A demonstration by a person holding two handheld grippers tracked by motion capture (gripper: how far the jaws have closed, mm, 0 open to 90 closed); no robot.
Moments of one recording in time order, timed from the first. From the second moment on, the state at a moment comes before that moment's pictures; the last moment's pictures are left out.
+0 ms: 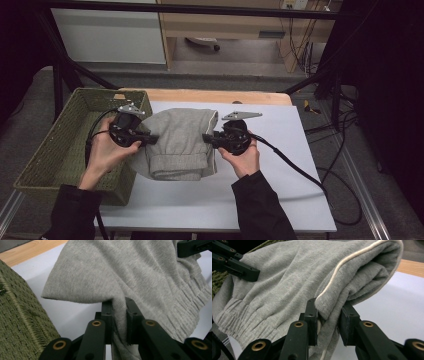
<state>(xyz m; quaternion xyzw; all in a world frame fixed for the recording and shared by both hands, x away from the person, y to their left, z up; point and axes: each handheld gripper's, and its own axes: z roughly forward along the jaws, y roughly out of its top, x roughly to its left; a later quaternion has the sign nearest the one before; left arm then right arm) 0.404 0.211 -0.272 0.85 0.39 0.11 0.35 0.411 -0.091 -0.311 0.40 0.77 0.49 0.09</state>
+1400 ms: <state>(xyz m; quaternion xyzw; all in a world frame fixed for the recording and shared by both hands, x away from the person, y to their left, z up) 0.400 0.262 -0.246 0.84 0.40 0.12 0.35 0.414 -0.040 -0.286 0.37 0.78 0.50 0.09</state>
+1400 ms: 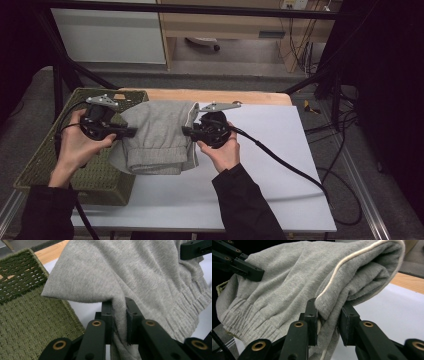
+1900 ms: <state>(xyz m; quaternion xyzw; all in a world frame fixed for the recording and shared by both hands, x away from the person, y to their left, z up) 0.397 0.283 -0.235 0.84 0.41 0.14 0.34 0.416 -0.018 -0.278 0.36 0.78 0.51 0.09</state>
